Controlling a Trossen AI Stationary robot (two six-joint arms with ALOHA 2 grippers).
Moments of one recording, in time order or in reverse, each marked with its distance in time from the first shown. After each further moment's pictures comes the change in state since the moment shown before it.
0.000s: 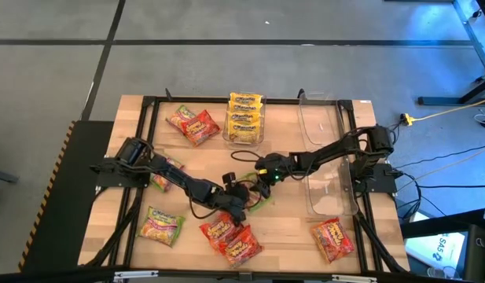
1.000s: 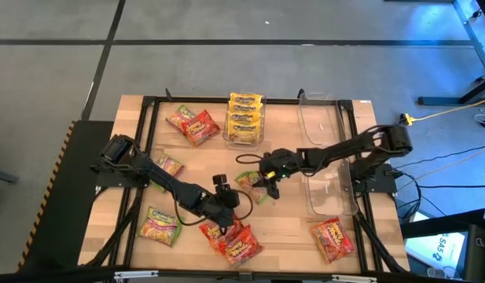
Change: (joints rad) left arm -0.109 -0.132 0.001 -0.238 -0.121 0.042; right arm 0.001 -0.188 -0.003 -0.097 0.023 -0.390
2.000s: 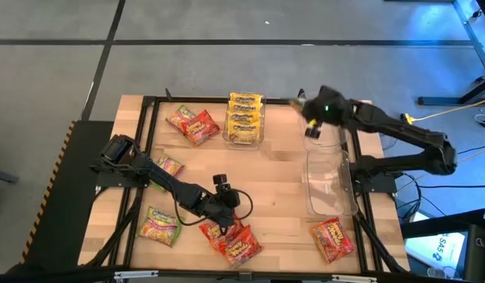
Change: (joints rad) left arm 0.000 0.000 0.000 0.018 -0.017 0.003; right arm -0.496 -0.567 0.272 -0.985 0.552 -0.700
